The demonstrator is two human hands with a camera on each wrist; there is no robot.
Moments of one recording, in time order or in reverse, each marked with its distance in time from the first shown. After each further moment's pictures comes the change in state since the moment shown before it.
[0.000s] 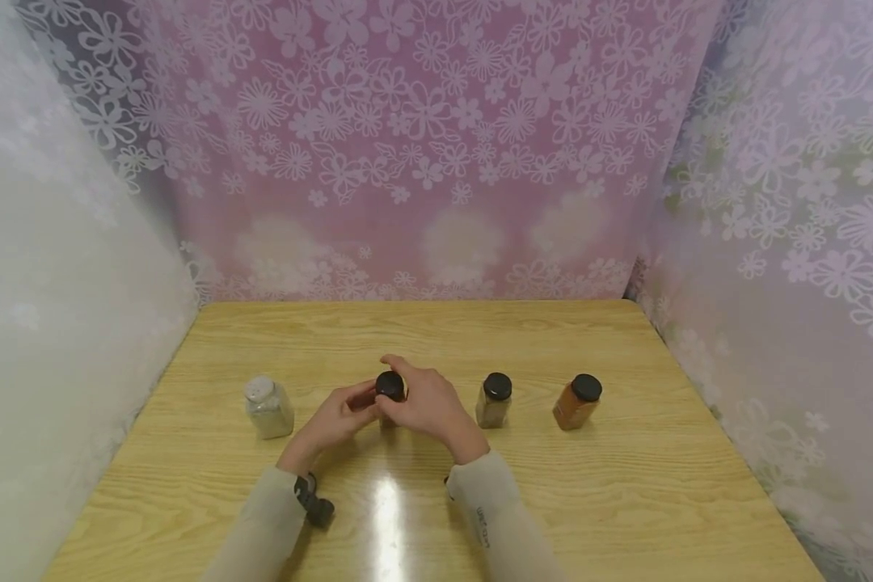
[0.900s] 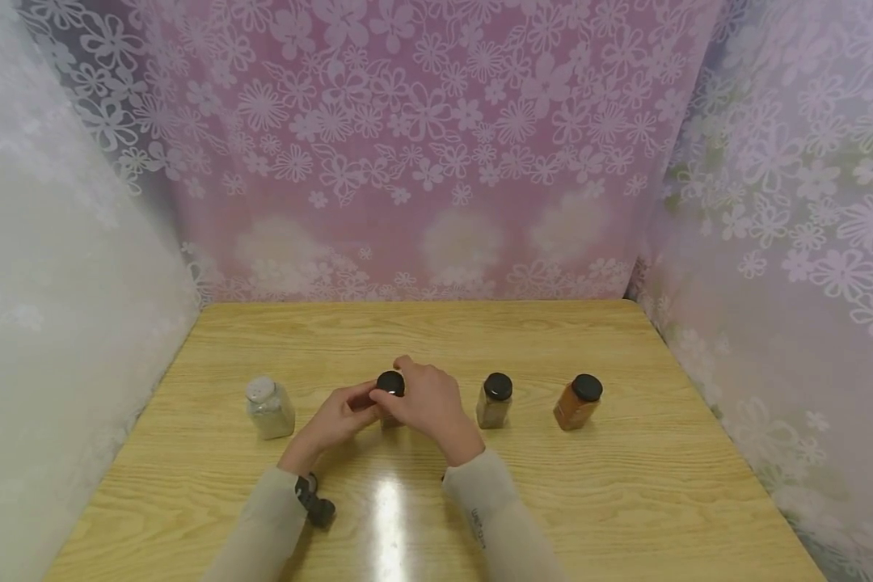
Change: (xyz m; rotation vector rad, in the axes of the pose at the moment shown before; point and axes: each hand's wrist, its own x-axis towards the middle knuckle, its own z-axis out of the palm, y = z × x) left_hand 0.000 -0.001 0.000 0.007 0.002 -0.013; right_hand 0.002 -0.010 0.001 -0.168 0.078 0.073
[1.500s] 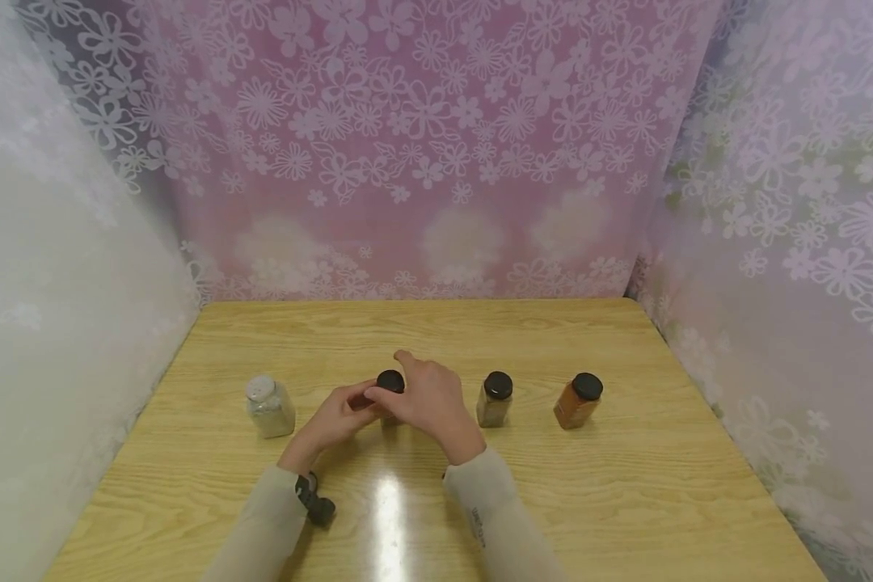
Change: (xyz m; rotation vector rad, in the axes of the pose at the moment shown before) left_hand 0.000 -0.001 0.000 0.006 0.006 -0.001; right_hand 0.002 -0.001 0.000 -0.093 0.038 0.020
